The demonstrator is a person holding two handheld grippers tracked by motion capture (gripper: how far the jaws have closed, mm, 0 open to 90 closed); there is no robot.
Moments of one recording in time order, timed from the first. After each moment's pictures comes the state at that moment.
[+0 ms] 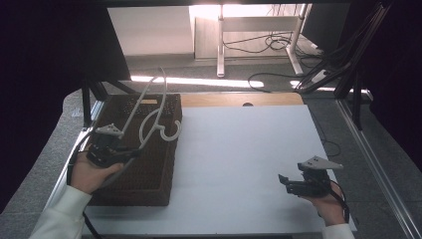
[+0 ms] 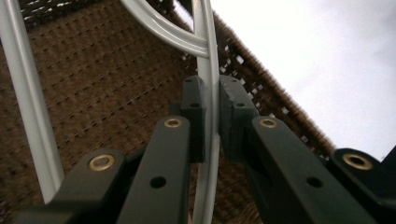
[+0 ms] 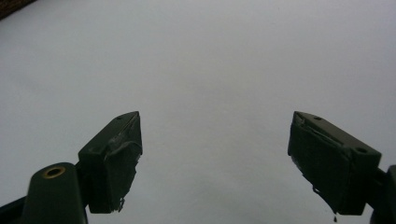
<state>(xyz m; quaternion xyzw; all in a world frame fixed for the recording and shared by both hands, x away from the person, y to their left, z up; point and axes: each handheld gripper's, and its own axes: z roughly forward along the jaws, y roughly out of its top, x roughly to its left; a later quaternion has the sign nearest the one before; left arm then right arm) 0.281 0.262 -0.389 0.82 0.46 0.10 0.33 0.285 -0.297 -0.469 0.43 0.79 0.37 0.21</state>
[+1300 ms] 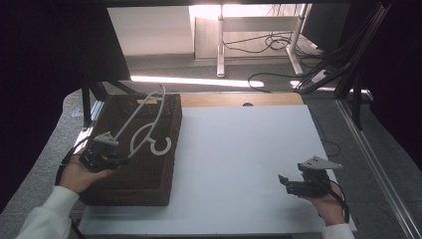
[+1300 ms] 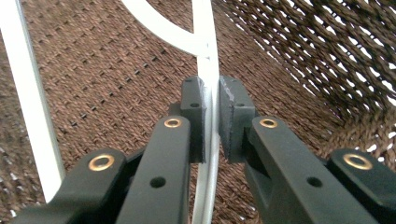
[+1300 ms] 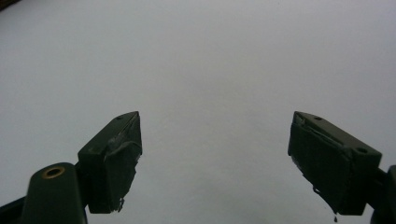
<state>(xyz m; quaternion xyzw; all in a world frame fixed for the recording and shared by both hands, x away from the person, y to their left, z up) 0.292 0.300 -0.428 0.87 0.41 0.09 0.26 0.286 -0.297 -0.472 0.43 0.80 0.37 0.21</state>
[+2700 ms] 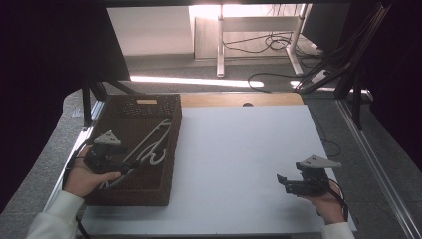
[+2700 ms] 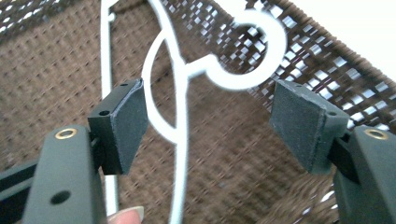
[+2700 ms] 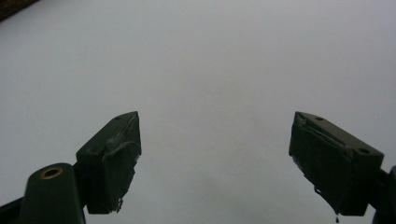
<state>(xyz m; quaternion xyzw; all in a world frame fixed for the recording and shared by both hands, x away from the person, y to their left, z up) 0.280 0.275 -0.417 0.84 0.41 0.12 0.32 0.289 -0.294 -0.470 0.42 0.80 0.38 0.20</state>
